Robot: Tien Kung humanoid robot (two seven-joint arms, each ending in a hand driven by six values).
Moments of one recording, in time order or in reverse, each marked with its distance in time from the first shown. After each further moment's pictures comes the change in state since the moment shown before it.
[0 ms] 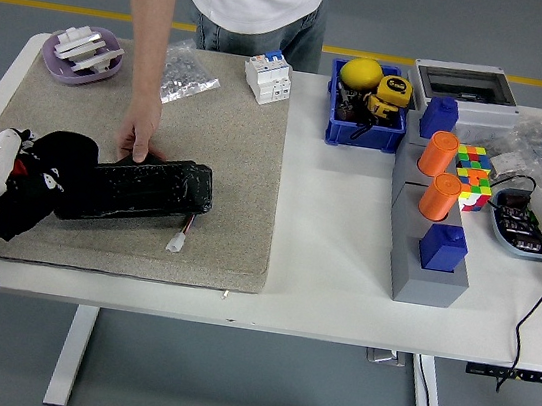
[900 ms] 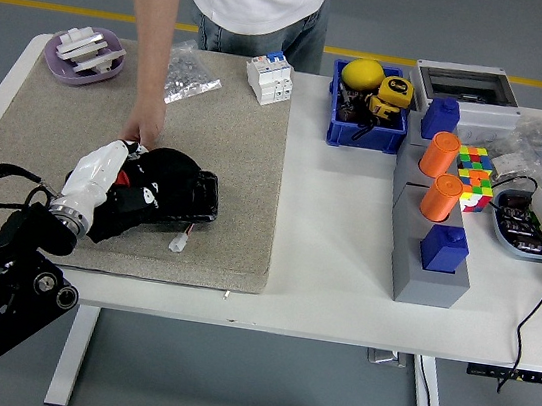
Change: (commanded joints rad) left arm -0.188 -0.111 0.332 0.012 -0.075 -0.013 0.016; right arm 0.008 0.000 -0.009 0.000 0.001 0.000 0.000
